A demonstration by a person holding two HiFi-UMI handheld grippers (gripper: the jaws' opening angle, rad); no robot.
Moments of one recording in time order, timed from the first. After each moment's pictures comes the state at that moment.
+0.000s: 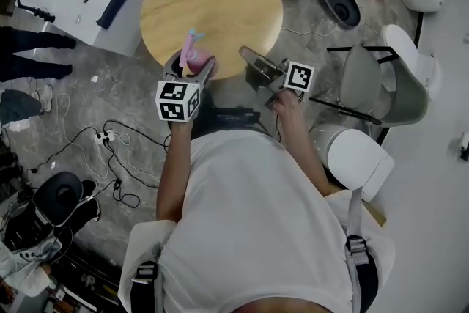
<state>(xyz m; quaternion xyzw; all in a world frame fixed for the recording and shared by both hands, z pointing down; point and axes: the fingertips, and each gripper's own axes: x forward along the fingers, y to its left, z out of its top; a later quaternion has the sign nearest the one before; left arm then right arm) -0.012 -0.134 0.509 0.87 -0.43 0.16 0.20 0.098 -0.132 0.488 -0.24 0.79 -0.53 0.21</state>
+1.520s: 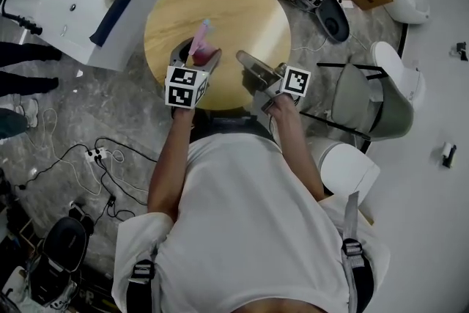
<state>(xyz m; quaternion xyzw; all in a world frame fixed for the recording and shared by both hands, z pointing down) -0.033 -0.274 0.527 0.88 -0.39 0.17 0.20 0.044 -0.241 0.488 -0.27 0.79 -0.53 0.18</state>
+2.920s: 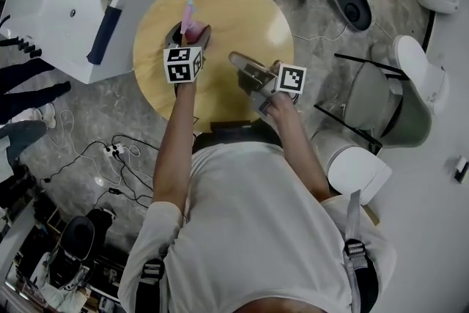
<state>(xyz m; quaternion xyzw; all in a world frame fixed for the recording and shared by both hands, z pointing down) 0.005 -0.450 0.631 0.83 -0.46 0.21 0.23 0.089 -0.347 0.546 -0.24 0.74 -0.60 0.19</state>
